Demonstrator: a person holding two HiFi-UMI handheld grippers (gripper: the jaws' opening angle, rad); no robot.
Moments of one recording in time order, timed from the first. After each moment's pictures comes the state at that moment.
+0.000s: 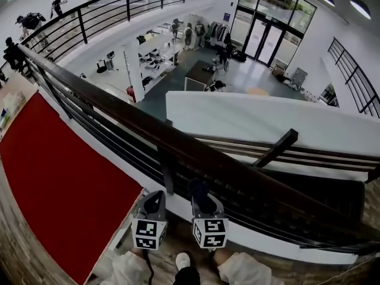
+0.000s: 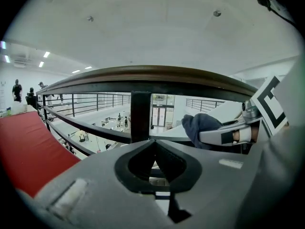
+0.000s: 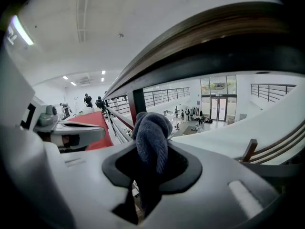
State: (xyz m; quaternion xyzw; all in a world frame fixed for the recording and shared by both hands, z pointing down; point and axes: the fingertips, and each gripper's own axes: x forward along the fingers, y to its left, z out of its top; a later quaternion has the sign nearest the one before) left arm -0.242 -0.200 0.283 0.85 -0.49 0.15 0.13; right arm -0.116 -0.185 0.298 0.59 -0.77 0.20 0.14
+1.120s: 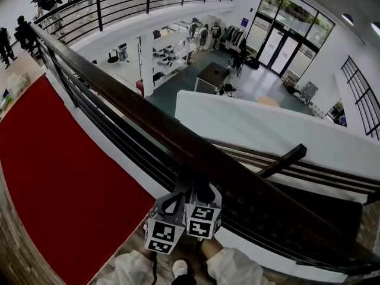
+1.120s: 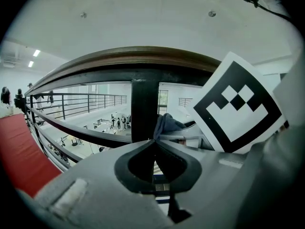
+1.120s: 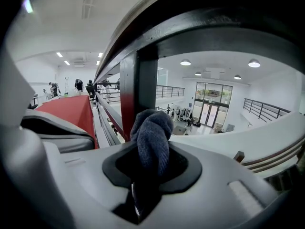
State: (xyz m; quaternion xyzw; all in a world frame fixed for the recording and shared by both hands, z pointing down) left arm -0.234 -0.249 0.298 0.87 -0.45 0.15 0.10; right arm -0.172 -0.289 0.325 0.63 -0.73 0.15 0.23
